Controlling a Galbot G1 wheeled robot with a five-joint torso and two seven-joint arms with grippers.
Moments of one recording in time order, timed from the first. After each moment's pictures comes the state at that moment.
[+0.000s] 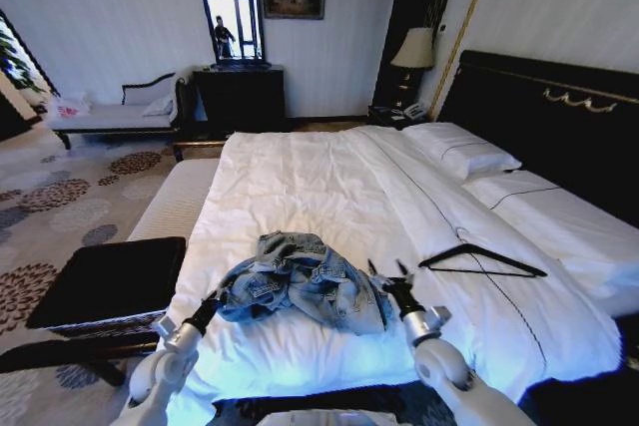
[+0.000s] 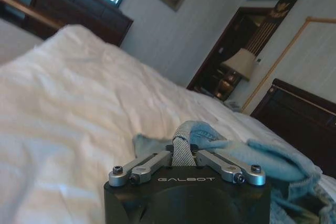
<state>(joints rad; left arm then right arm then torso) 1.51 -1.26 -0.73 -1.81 -0.82 0.17 0.41 -1.38 0.91 0.17 1.96 0.97 0.06 0.30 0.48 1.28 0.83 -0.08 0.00</state>
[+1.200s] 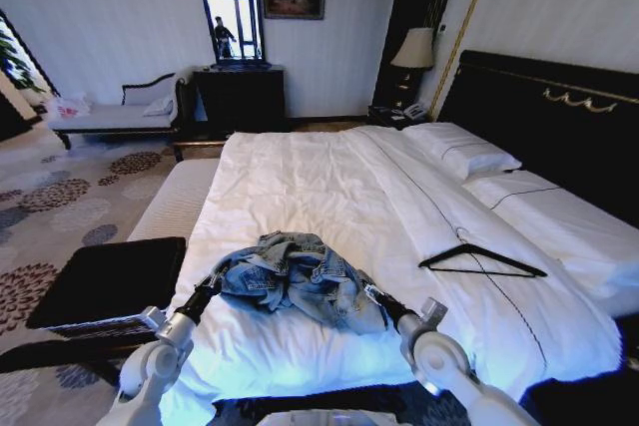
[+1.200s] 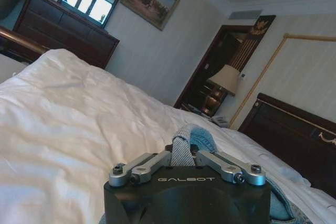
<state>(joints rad) 1.51 -1.26 -0.73 -1.88 -0.83 0.16 0.41 -1.45 0.90 0.23 2.09 1.32 -0.09 0.57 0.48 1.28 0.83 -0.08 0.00</state>
